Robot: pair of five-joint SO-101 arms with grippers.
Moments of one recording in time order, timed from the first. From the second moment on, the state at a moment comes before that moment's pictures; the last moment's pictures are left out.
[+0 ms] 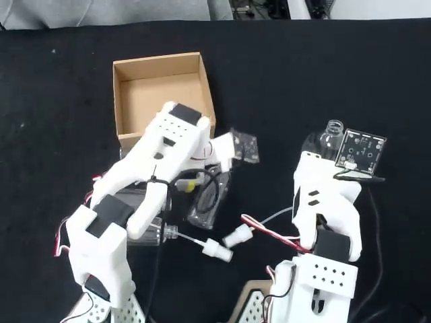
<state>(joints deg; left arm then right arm) 23.0 16.4 -1.8 82.6 -62.3 15.9 -76.0 76.3 32.0 0.6</state>
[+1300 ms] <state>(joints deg) 21.5 16.4 -38.5 99.3 -21.8 15.9 -76.0 76.3 32.0 0.6</state>
